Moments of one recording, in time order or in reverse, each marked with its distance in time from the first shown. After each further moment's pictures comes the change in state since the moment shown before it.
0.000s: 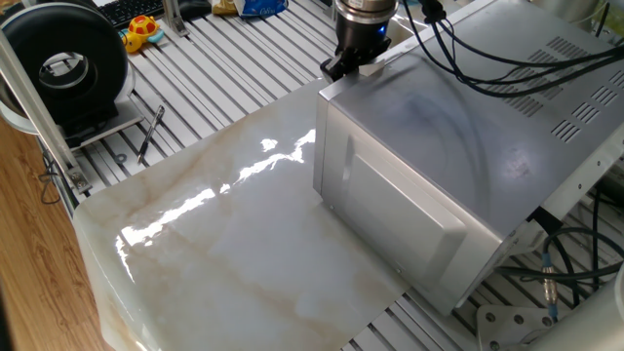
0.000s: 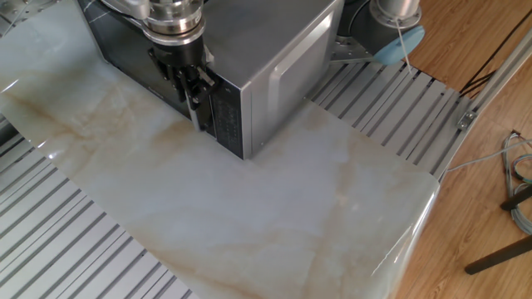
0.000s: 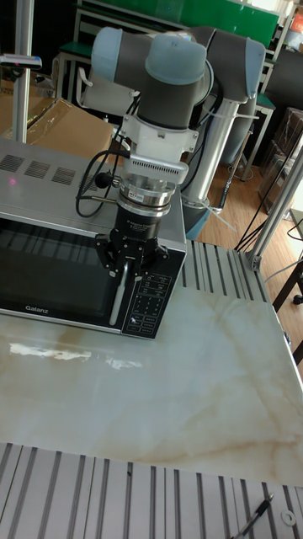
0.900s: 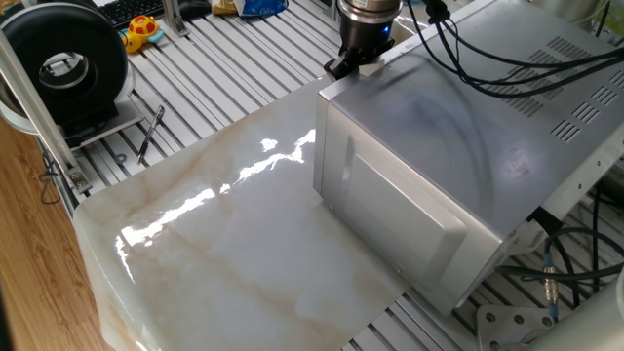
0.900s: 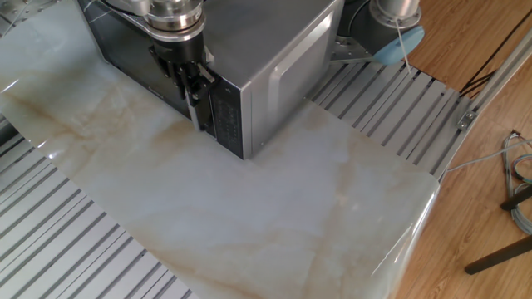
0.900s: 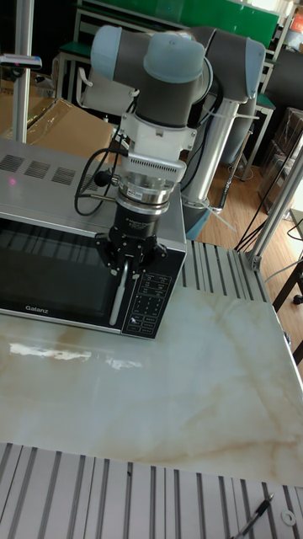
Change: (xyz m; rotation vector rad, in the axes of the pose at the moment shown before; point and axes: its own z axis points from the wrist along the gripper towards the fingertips) arm 0.006 -0.002 -0.001 -0.002 0.008 0.004
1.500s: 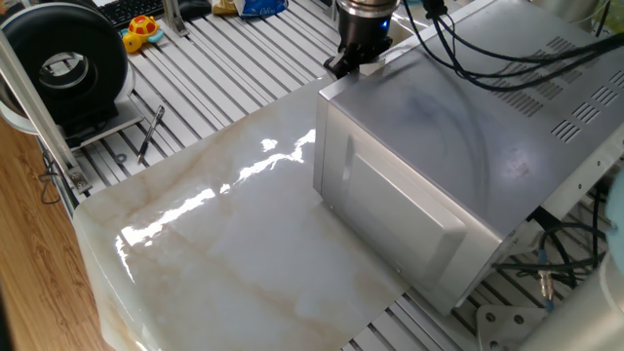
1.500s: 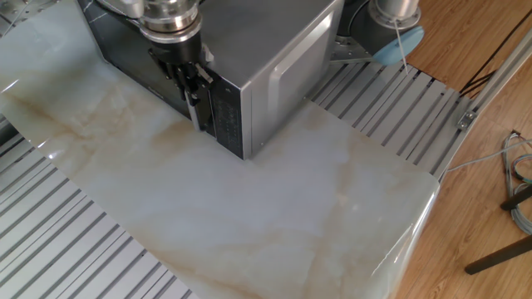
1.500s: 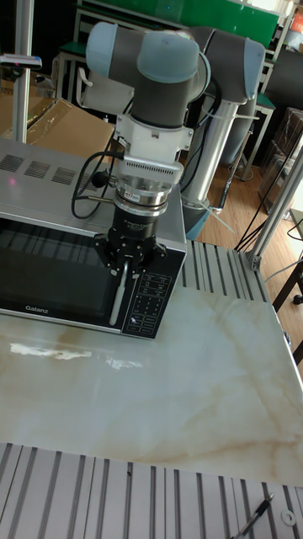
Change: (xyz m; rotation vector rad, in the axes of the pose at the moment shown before) arm -0.011 -0.001 -0.002 -0.032 0.024 -0.019
